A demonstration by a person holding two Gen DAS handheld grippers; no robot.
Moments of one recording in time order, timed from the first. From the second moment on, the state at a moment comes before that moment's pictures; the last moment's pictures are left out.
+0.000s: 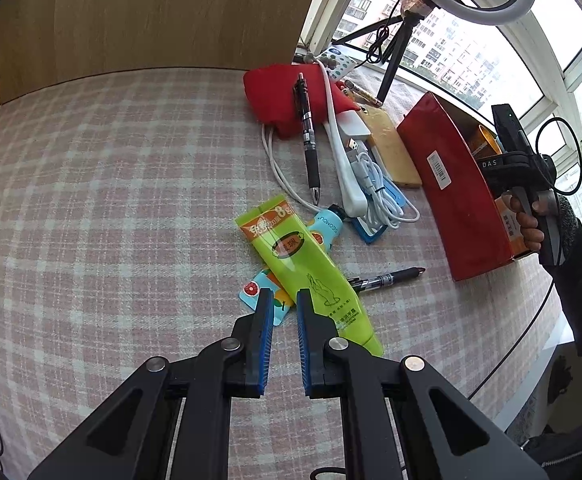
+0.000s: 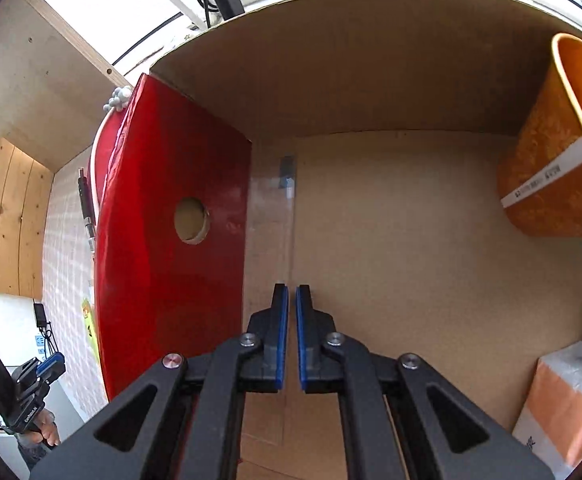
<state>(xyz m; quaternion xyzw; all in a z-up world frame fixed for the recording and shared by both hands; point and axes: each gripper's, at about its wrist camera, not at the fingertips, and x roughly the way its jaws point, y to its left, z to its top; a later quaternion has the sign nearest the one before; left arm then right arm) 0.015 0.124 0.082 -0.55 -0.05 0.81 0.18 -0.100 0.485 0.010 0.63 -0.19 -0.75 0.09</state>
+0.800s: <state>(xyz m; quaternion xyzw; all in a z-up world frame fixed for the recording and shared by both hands) 0.013 0.138 0.096 -0.54 -0.03 0.82 0.20 -0.052 0.455 0.047 0.57 -0.13 -0.81 0.05</state>
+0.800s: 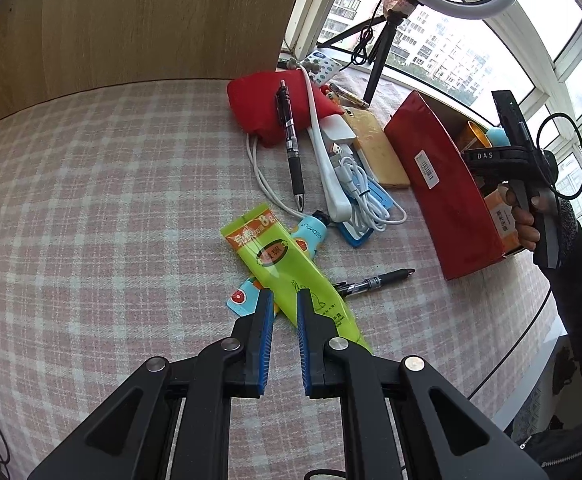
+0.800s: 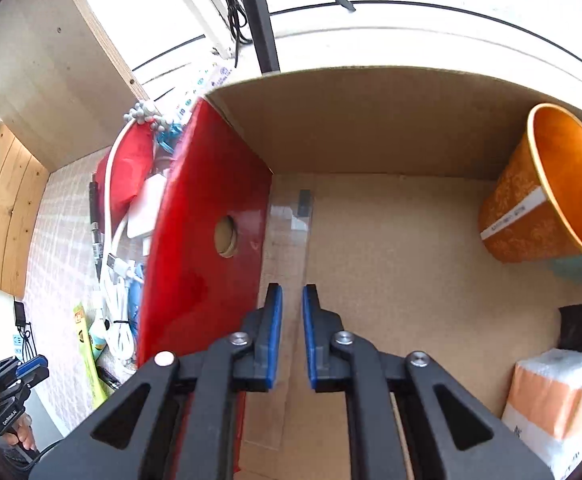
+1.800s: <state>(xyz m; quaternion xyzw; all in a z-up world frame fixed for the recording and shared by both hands) -0.016 0.370 0.214 -0.43 0.13 0.82 0.36 0.132 0.558 0.226 0.39 -0.17 -0.87 -0.23</state>
